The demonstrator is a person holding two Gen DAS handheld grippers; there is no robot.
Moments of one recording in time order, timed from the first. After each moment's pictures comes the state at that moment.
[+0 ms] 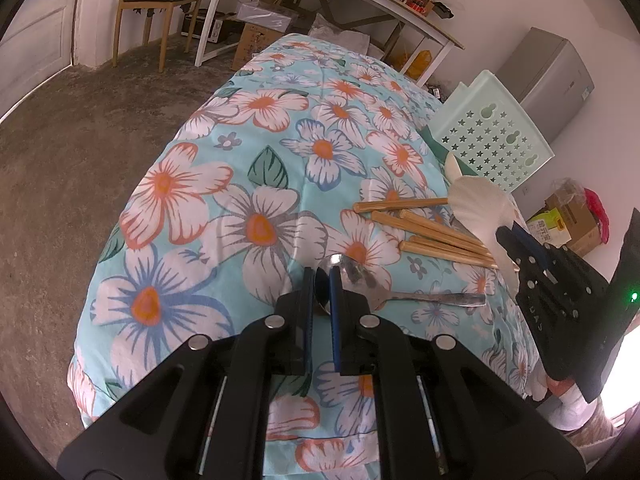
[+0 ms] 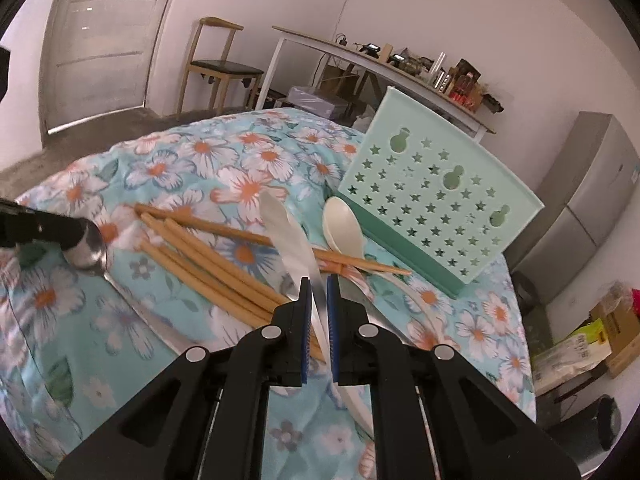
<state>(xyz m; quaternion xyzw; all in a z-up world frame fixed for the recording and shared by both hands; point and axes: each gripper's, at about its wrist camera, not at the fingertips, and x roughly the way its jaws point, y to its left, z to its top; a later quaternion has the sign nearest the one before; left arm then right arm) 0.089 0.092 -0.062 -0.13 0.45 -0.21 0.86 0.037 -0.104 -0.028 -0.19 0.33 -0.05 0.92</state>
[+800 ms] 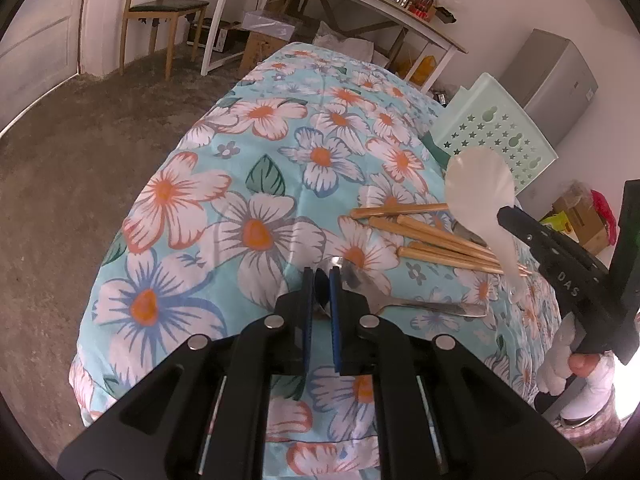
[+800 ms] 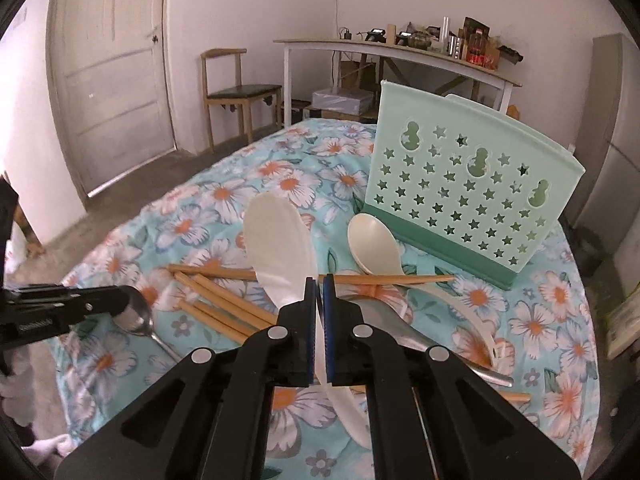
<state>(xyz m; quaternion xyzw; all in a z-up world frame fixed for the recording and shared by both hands) 0.084 0.086 -0.058 -0.12 0.44 -0.20 0.87 0.053 -0.135 -0.010 -0.04 0.34 0.03 0.94</state>
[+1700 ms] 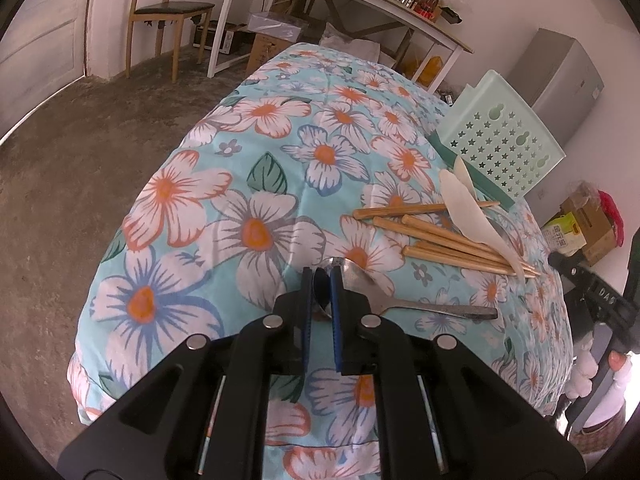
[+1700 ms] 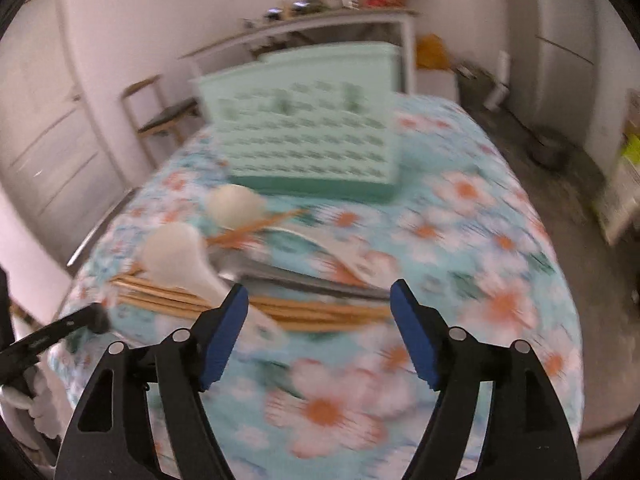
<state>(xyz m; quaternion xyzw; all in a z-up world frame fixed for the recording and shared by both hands) 0.085 0.081 -0.061 -0.12 0.44 -0.18 0.87 0.000 -0.260 -0.019 0.11 0.39 -0.10 0.91</state>
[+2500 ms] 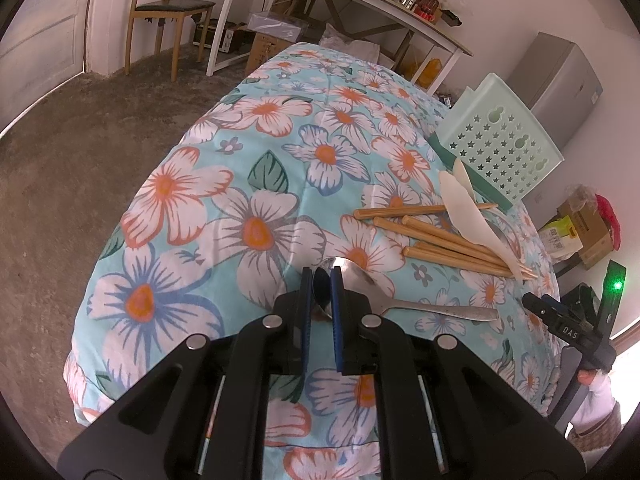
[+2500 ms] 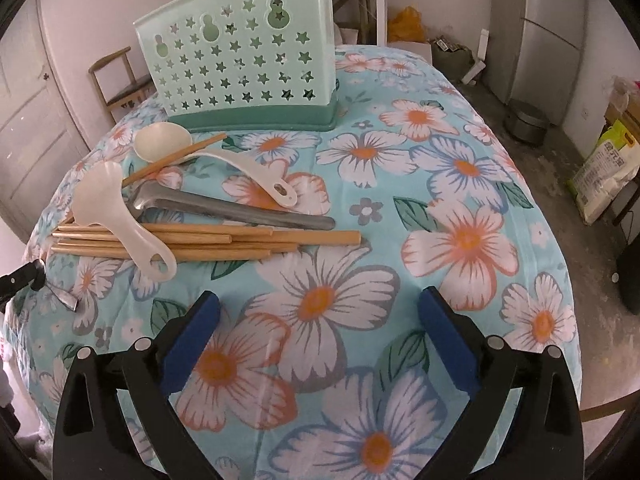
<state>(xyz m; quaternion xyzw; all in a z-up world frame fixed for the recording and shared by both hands) 0.085 0.082 -0.061 -0.12 0.44 -0.18 0.87 -0.003 -0.273 -0.066 0.09 0.43 -0.12 0.89</state>
